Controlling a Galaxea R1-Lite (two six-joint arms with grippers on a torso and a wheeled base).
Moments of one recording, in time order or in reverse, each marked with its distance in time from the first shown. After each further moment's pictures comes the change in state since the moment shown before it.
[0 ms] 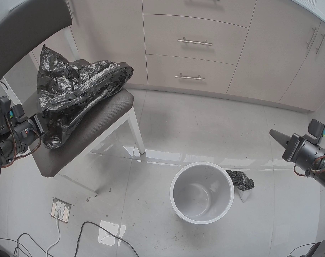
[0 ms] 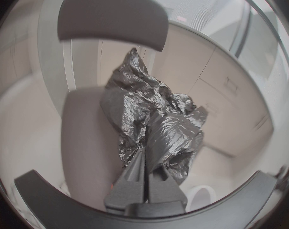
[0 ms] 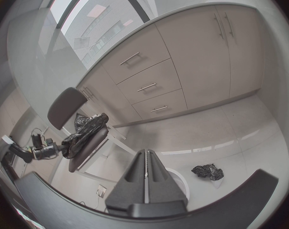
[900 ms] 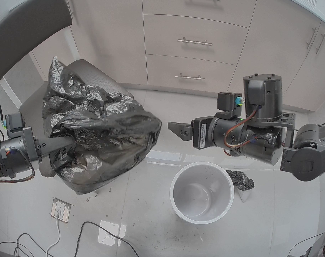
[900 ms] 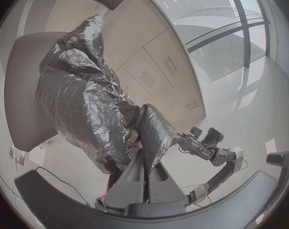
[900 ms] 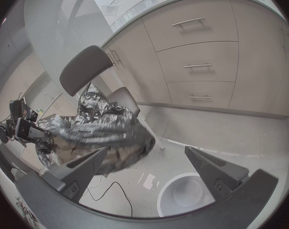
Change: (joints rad) left arm -0.177 -0.299 0.036 0.301 -0.547 -0.205; right arm 0.341 0.451 -0.667 0.394 -0.095 -0.163
